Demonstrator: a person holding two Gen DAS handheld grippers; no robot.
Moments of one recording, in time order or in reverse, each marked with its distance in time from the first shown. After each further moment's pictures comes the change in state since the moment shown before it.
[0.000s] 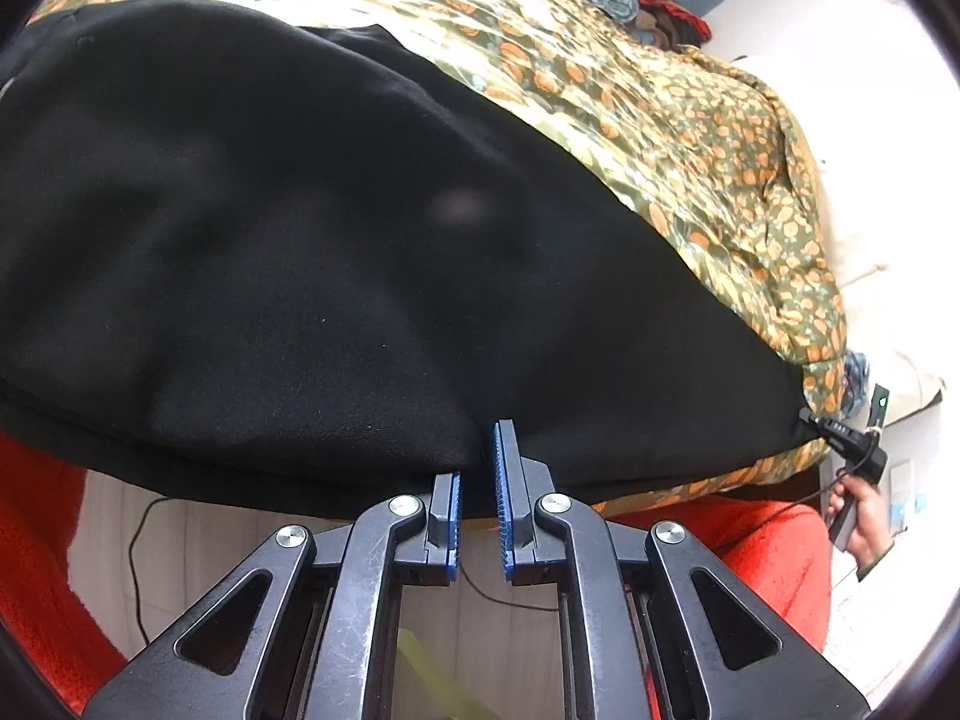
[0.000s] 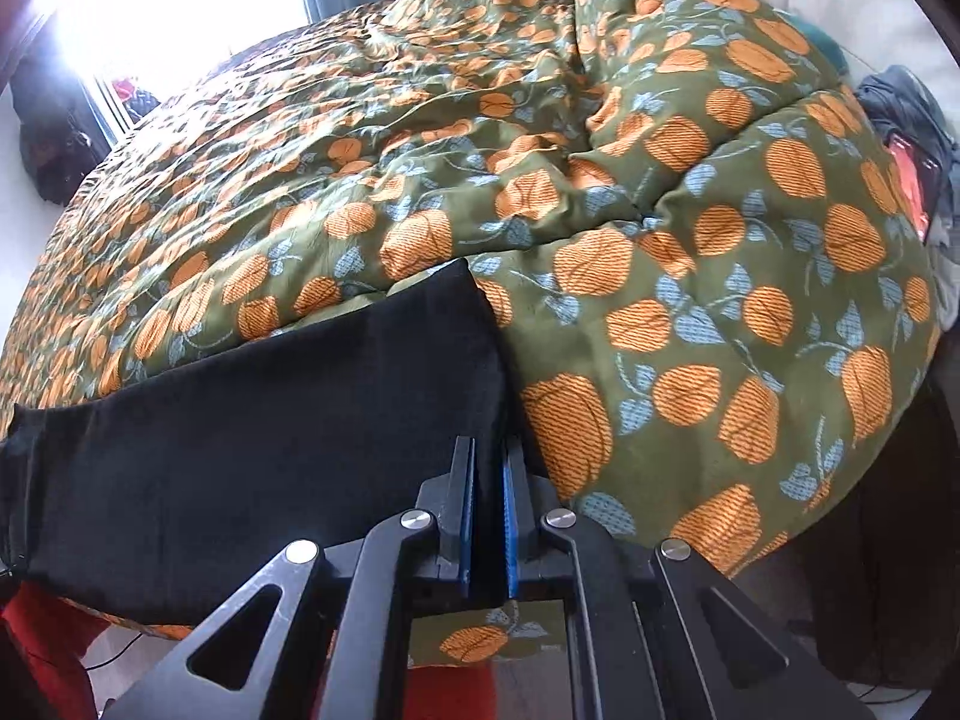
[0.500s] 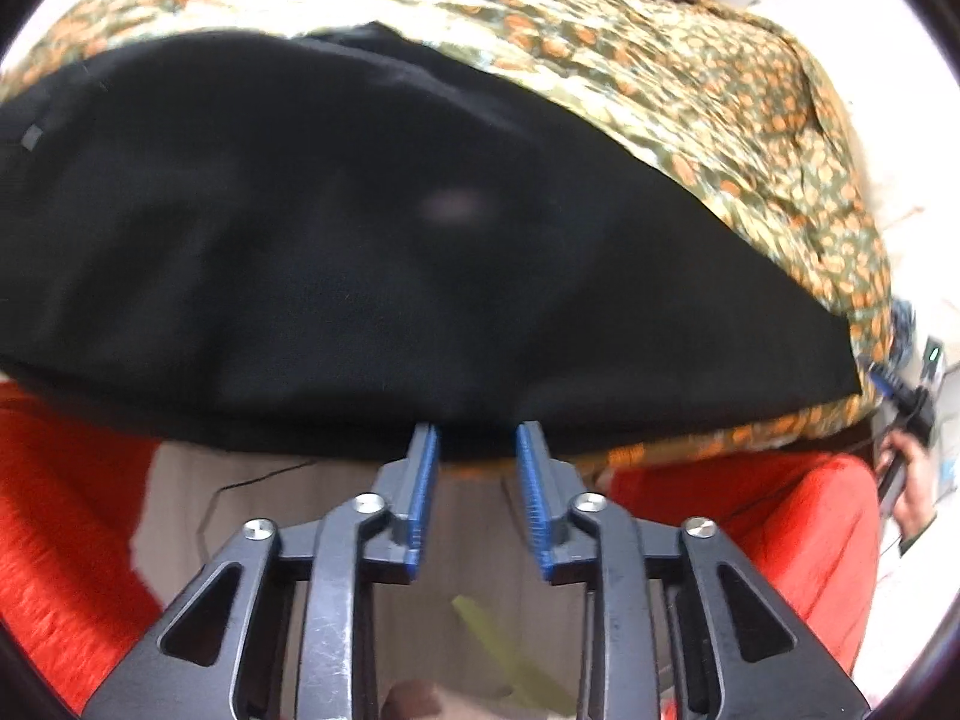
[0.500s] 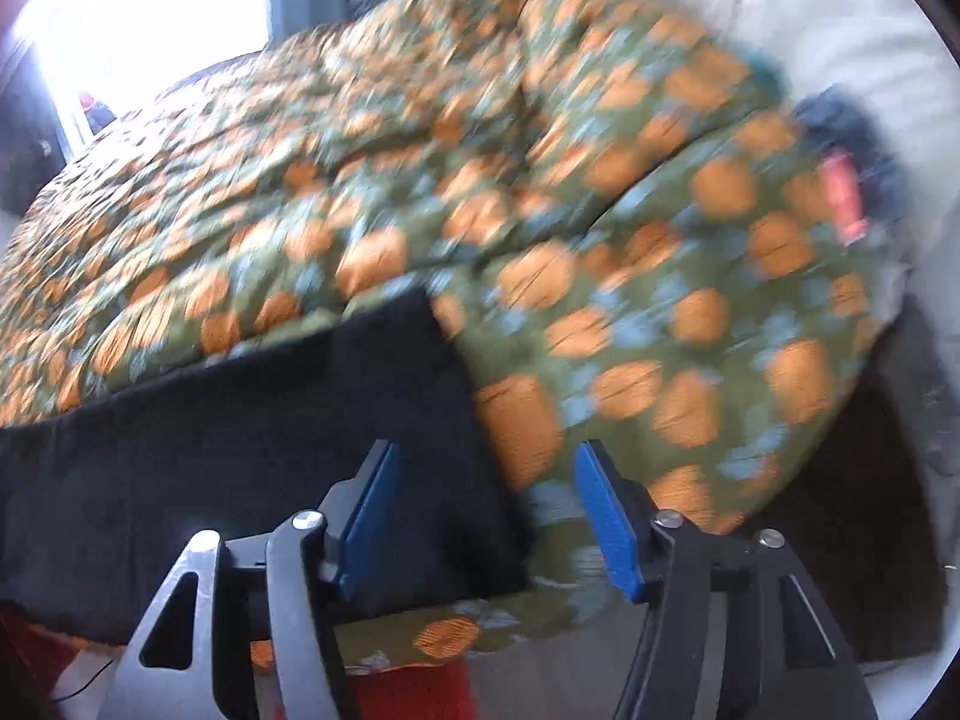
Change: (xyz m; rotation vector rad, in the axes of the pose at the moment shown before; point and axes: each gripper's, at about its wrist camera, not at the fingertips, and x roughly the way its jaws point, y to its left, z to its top) left arm -0.022 -0.016 -0.014 0.105 0.061 0.157; right arm -0.030 0.013 -0.014 0.015 -0.119 -0.189
